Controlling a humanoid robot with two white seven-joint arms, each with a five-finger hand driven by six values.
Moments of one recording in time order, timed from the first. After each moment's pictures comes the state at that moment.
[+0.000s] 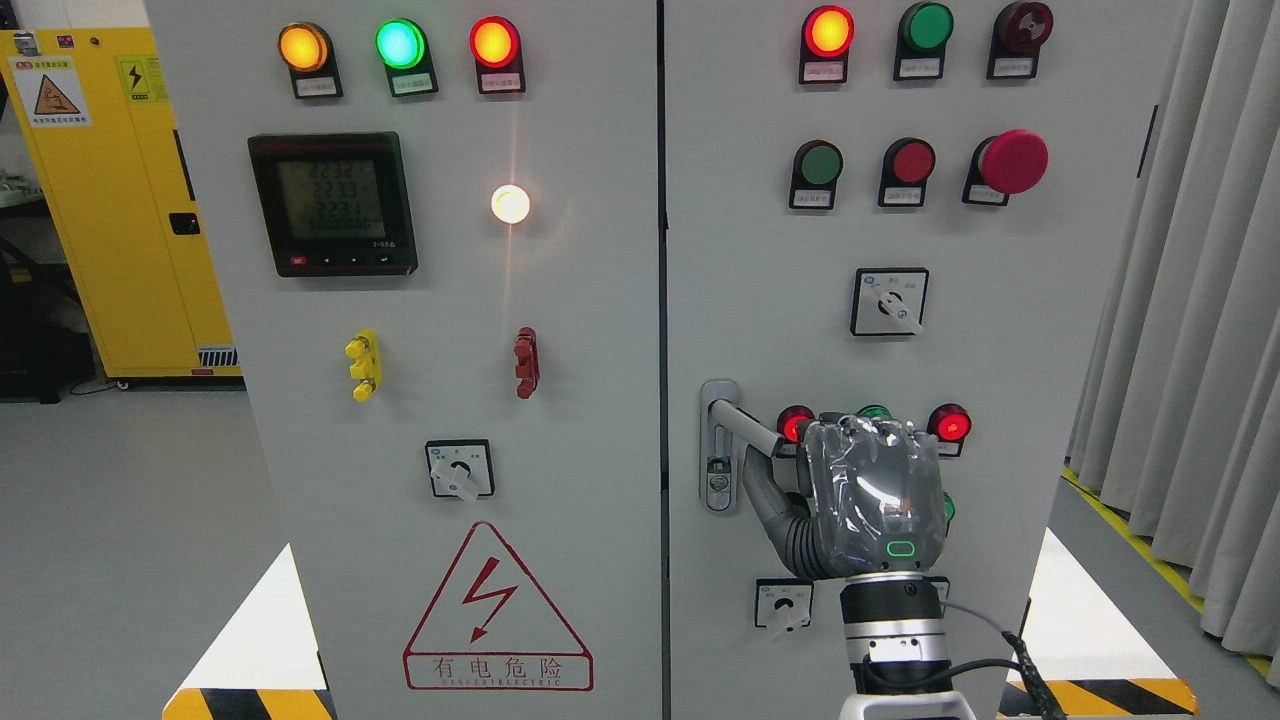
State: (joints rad) left arm -0.04 -0.11 -0.08 0.00 0.15 -0.04 0.10; right arm -0.48 0.14 0.19 -1.75 1.51 0.16 -0.12
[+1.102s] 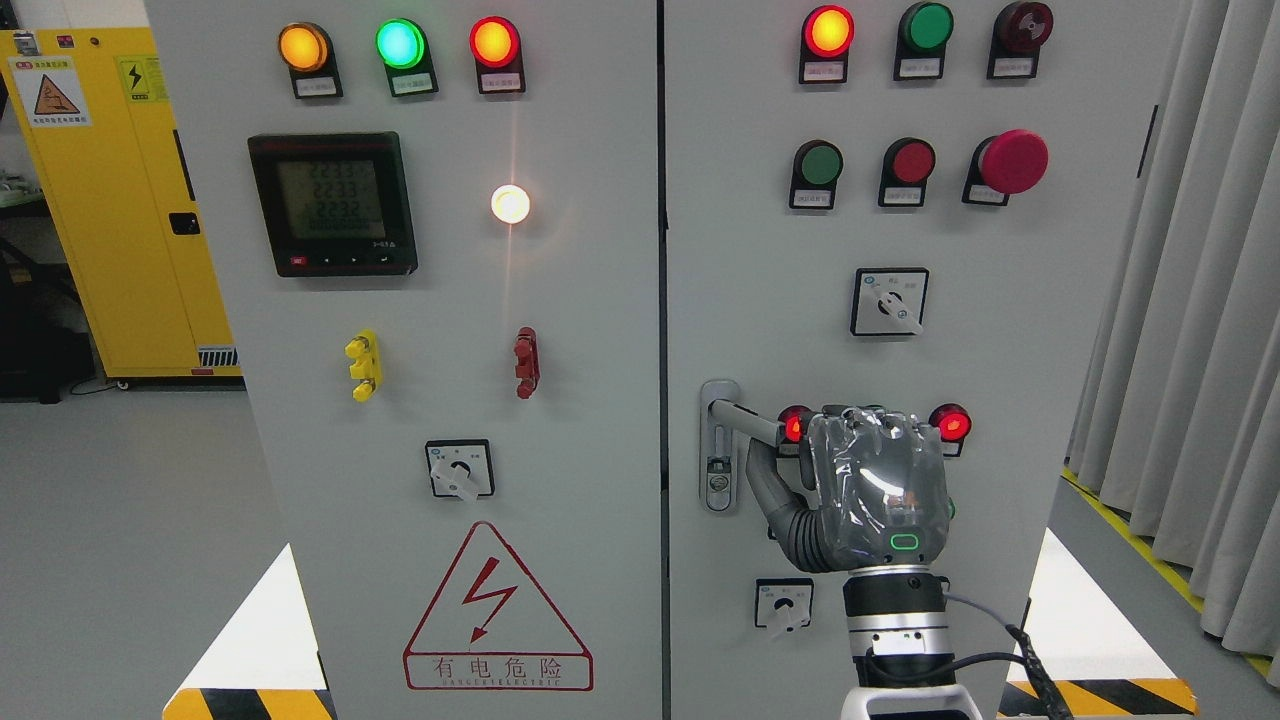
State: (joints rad) left arm -0.04 -0.11 -0.08 0.00 0.15 -0.04 0.10; right arm -0.49 0.14 0.19 -1.75 1.51 0.16 -0.12
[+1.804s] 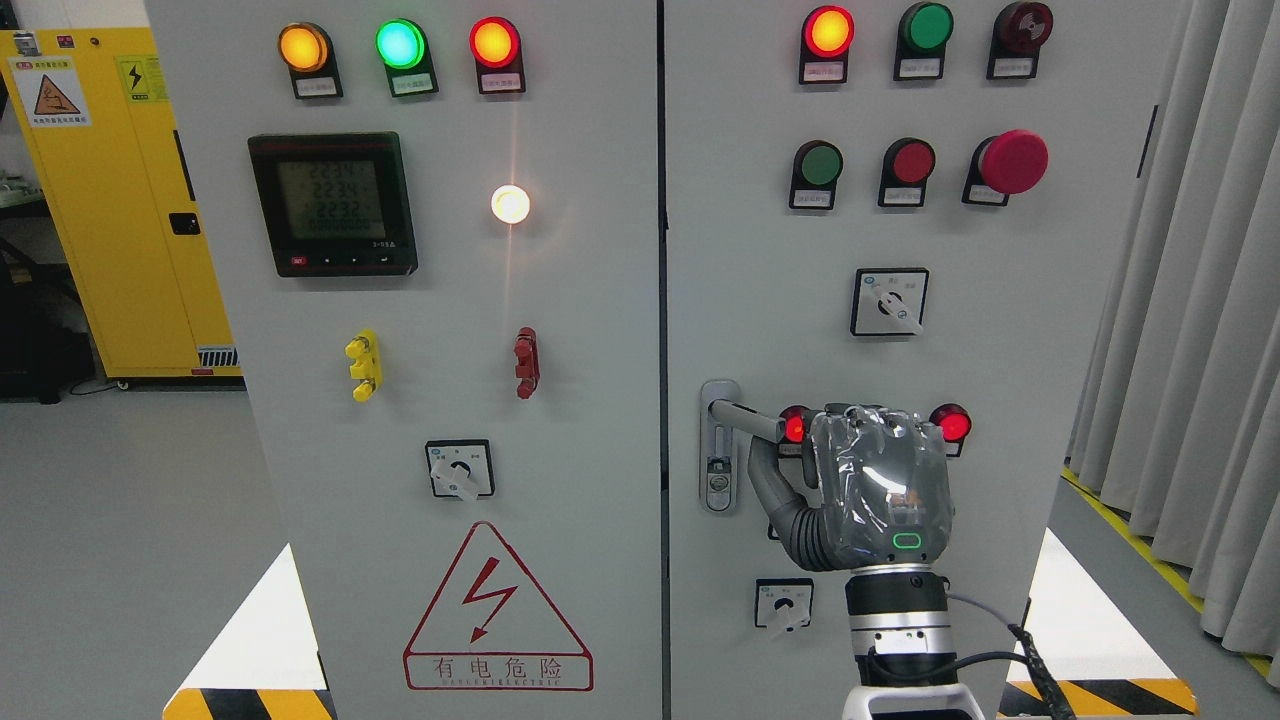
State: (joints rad) left arm -0.04 -0.11 -0.08 0.00 0.15 -0.04 0.10; right arm -0.48 0.14 0.18 -1.75 1.51 0.16 -0.11
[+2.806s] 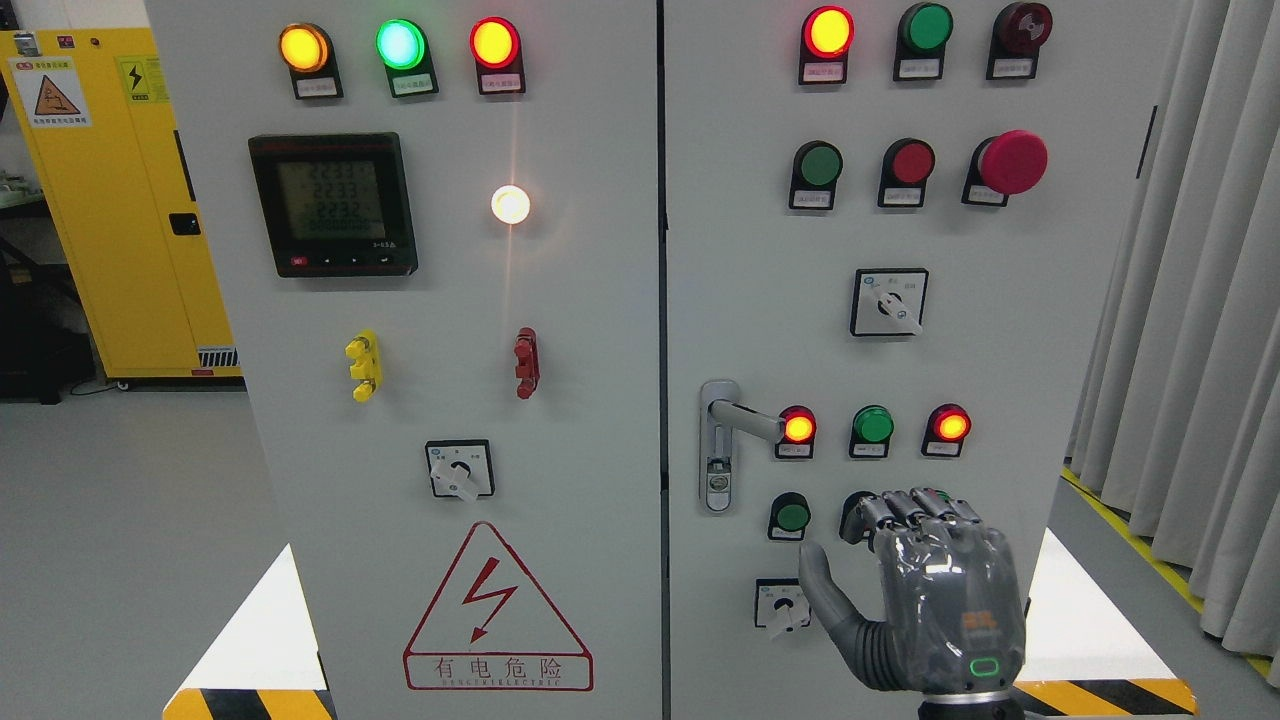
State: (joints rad) left arm -0.04 -0.11 -0.08 0.00 0.15 -0.04 0.10; right arm -0.22 0.06 0.10 -1.92 1.43 0.02 -0.20
